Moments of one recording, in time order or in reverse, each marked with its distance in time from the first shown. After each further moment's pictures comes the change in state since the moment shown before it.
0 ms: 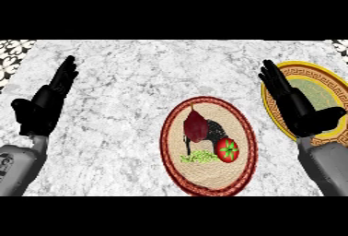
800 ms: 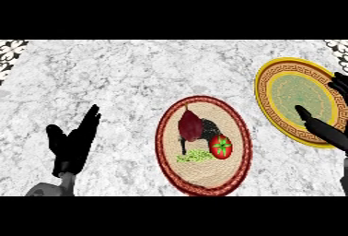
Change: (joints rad) left arm 0.251 -0.201 -0.033 0.028 0.122 0.020 0.089; right arm 0.249 -0.015 -0.292 -0.157 0.090 -0.344 -0.218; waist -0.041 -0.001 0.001
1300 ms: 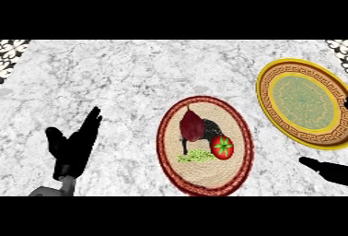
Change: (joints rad) left arm 0.027 -0.018 0.006 -0.035 -0.012 -0.009 0.021; right arm 0.241 -0.194 0.051 -0.237 0.132 0.084 0.152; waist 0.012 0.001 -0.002
